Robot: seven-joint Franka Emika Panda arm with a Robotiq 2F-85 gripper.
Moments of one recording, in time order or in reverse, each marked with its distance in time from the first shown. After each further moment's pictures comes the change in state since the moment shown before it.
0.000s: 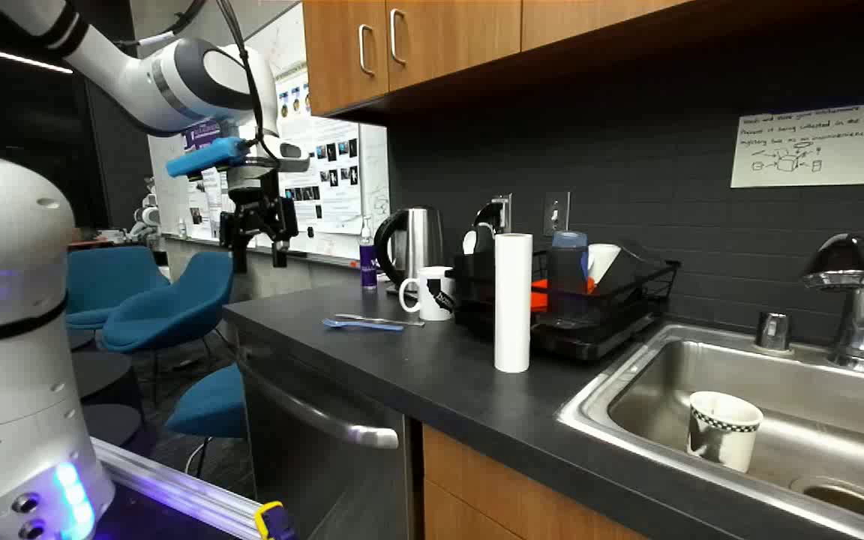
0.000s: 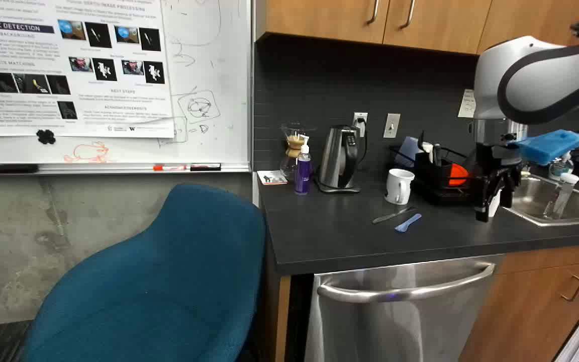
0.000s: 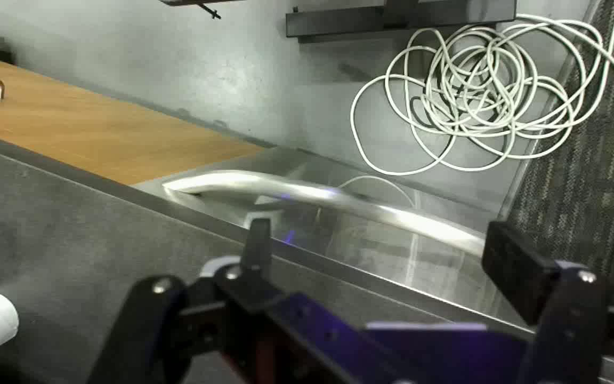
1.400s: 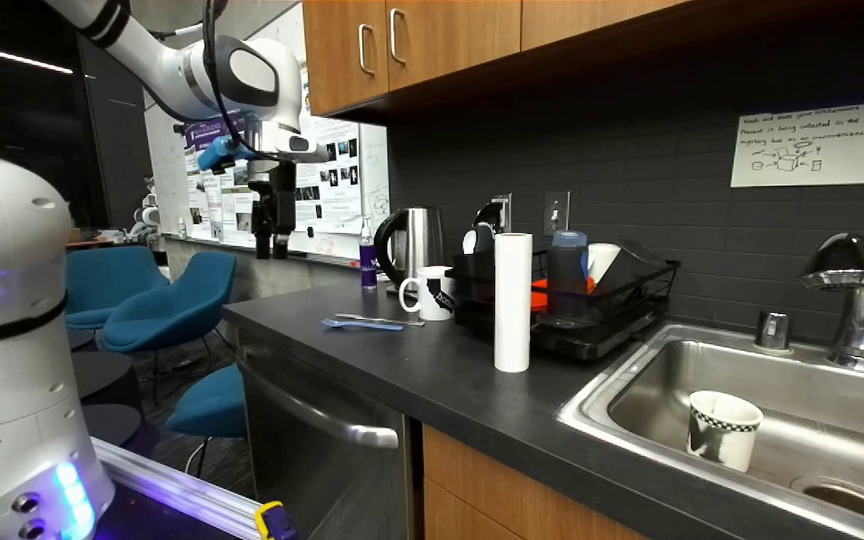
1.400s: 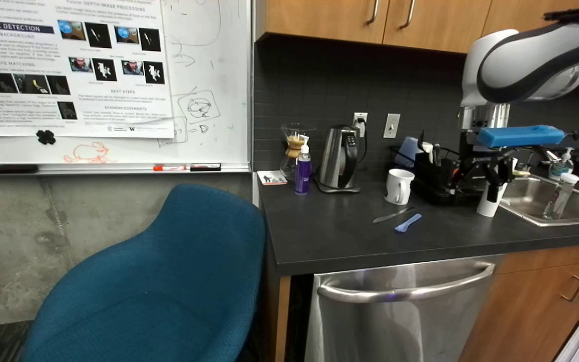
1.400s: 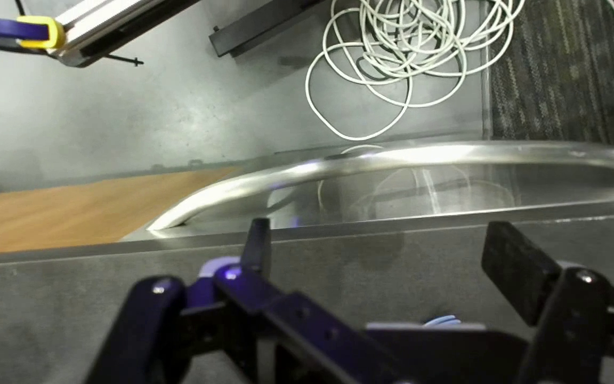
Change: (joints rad) arm -0.026 0.128 -0.005 0.127 0.140 0.012 0.343
